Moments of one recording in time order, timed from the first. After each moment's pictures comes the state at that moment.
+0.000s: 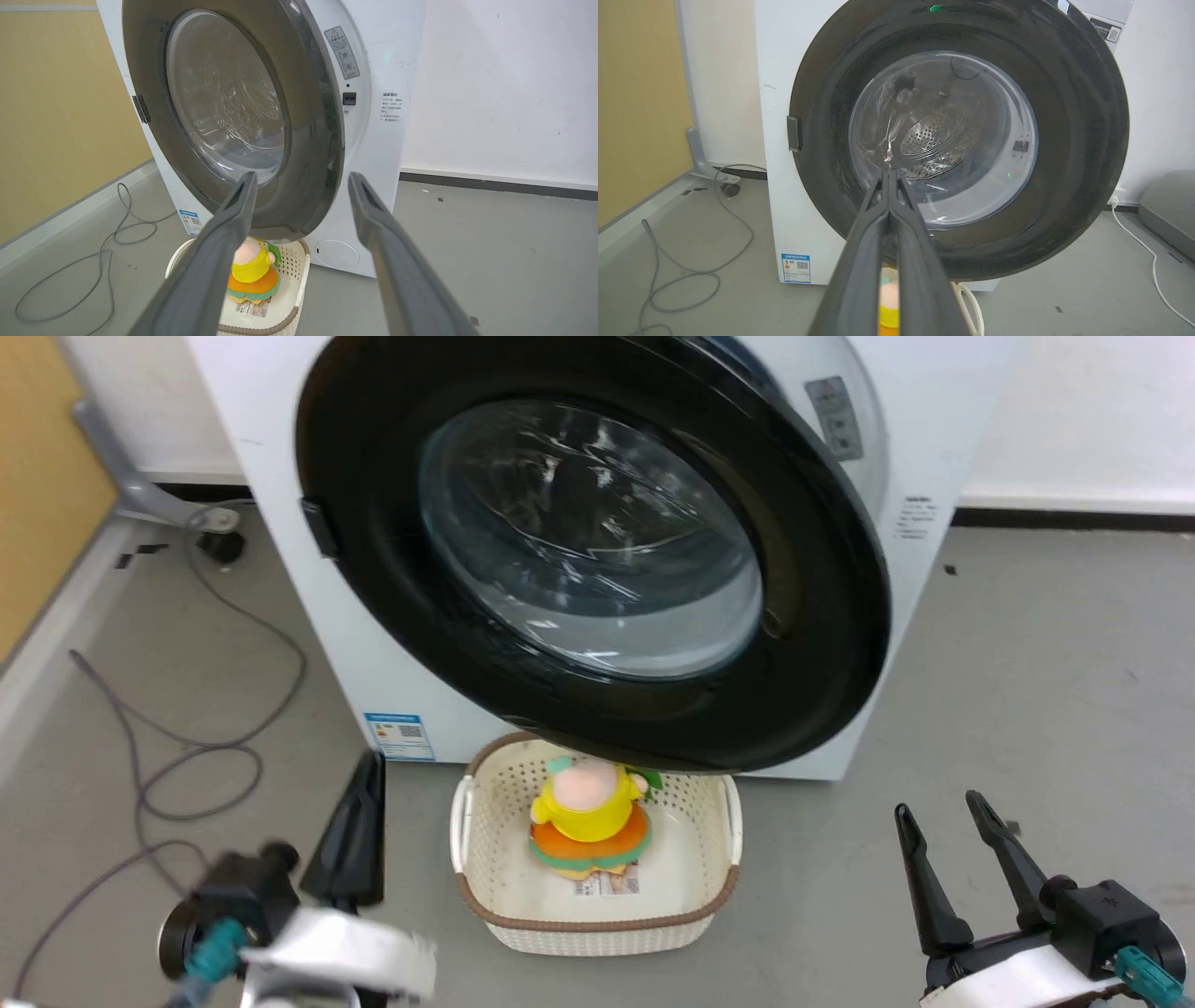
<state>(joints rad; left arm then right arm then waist) -0.11 0.37 -0.37 -0.02 -0.56 0.21 -0.26 0.02 -0.09 0.03 0.08 0.14 0.13 -0.22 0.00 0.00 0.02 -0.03</state>
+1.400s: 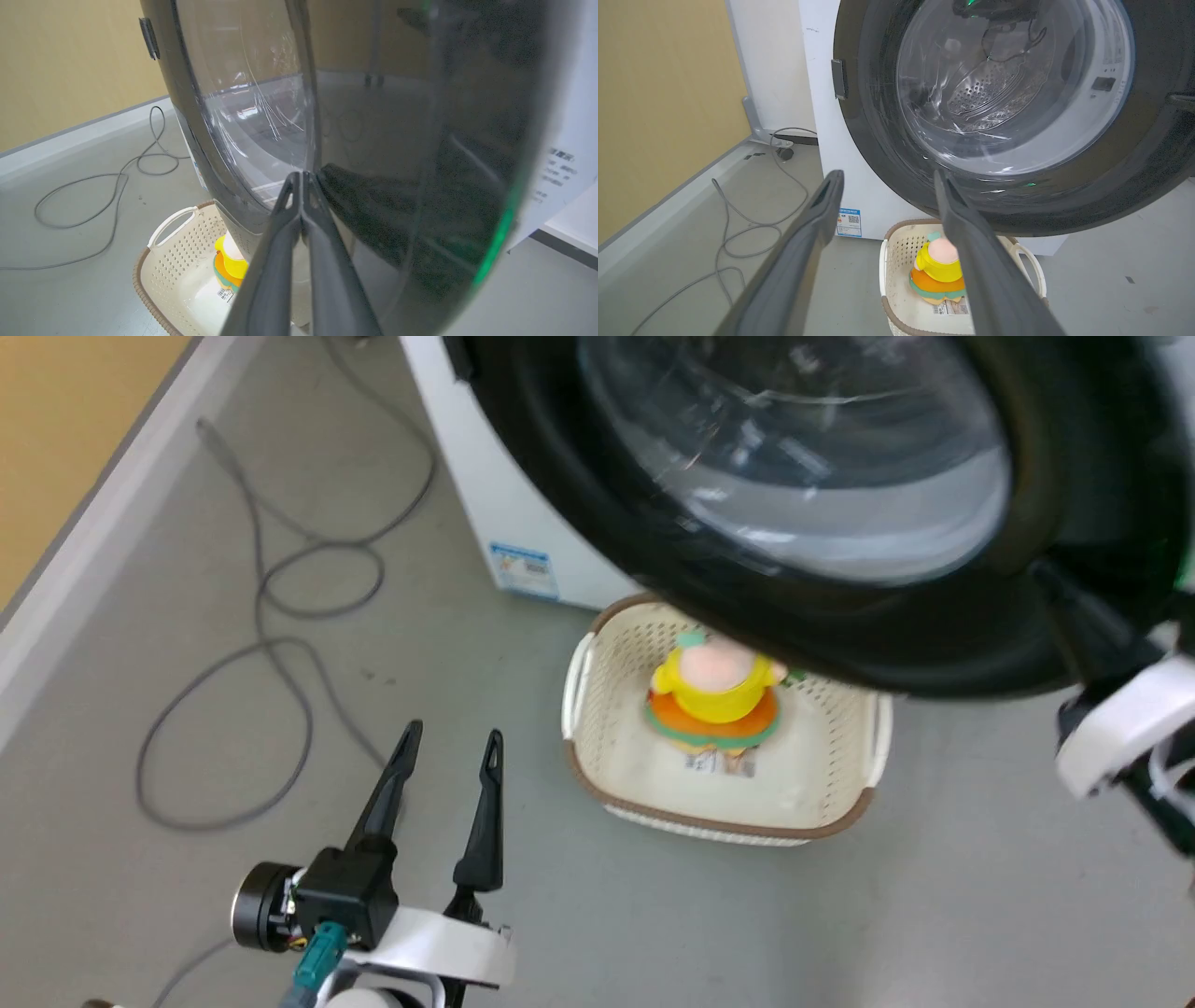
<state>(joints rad) -0.09 0.17 -0.32 -0.03 -0.24 0.15 -0.26 -0.51 -0.50 0.23 0.31 0.39 0.13 -0.04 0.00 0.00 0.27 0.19</state>
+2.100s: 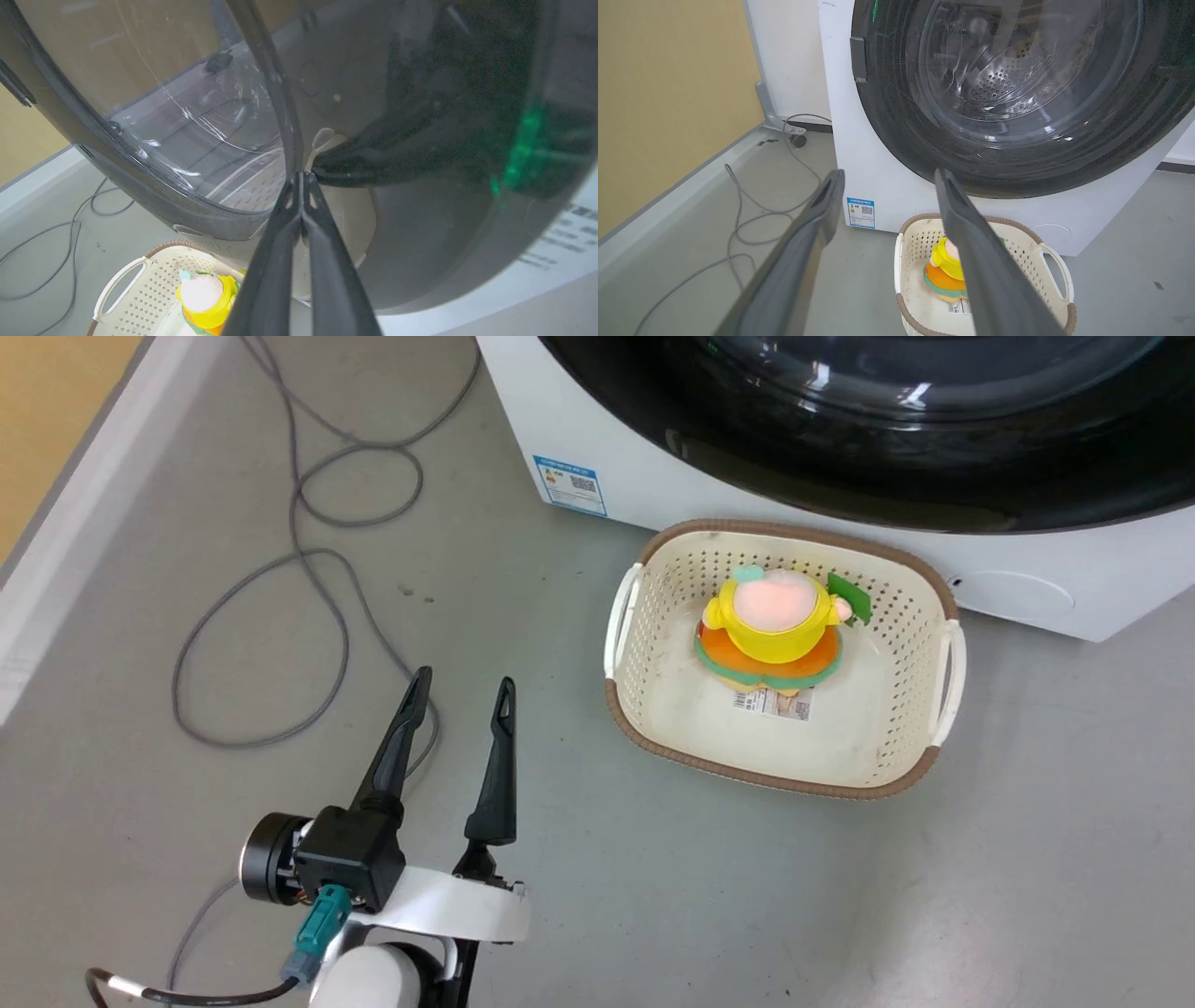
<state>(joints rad) -0.16 0.09 -0.27 -0.03 -0.19 0.09 -0.26 -0.94 -0.53 0.16 0.71 0.45 0.14 0.02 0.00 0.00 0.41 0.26</state>
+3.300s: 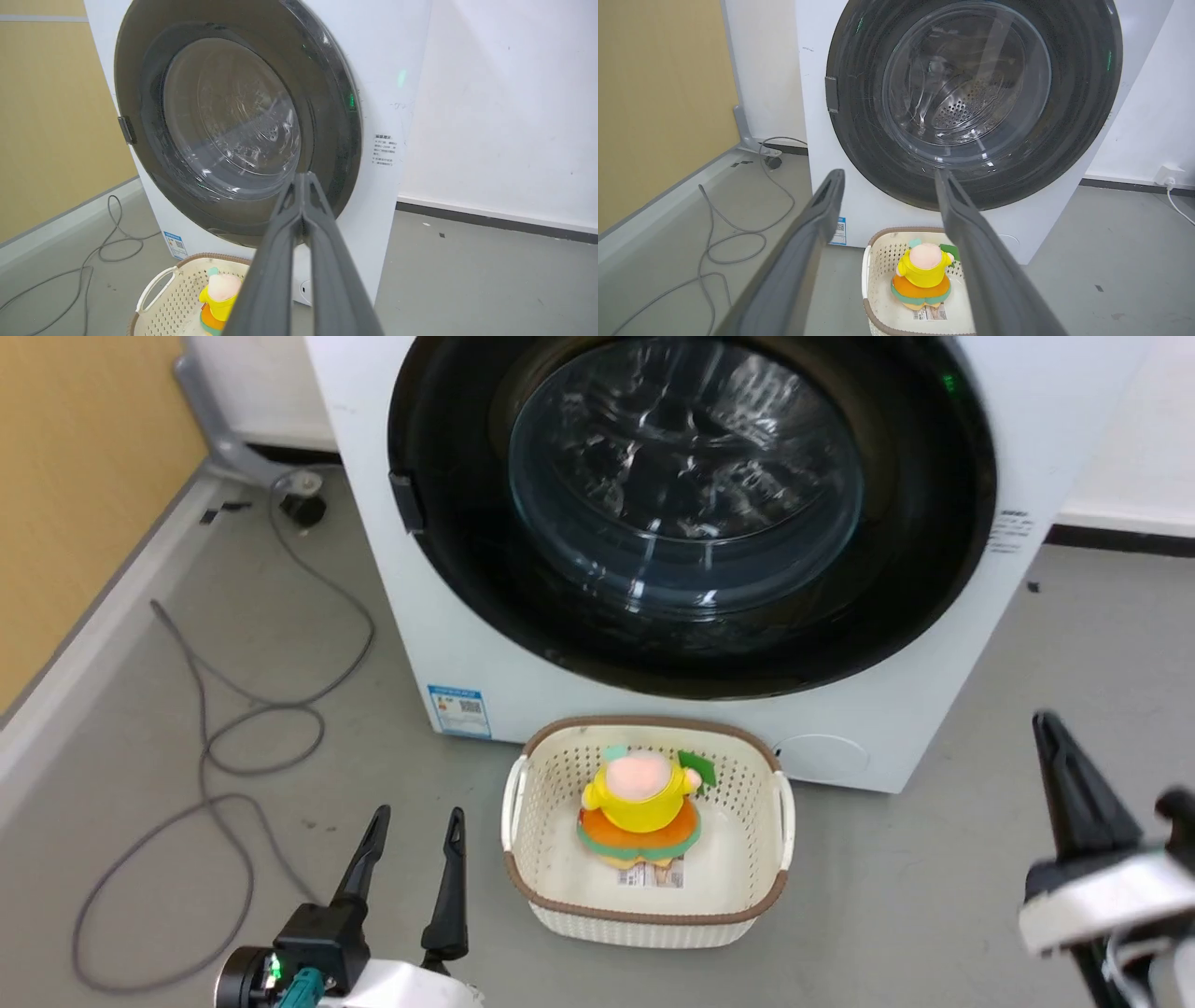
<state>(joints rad) 0.01 0.08 -0.17 0.09 -0.19 0.04 -0.26 -0.18 -0.30 0.03 0.25 0.31 0.13 -0.26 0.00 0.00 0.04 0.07</state>
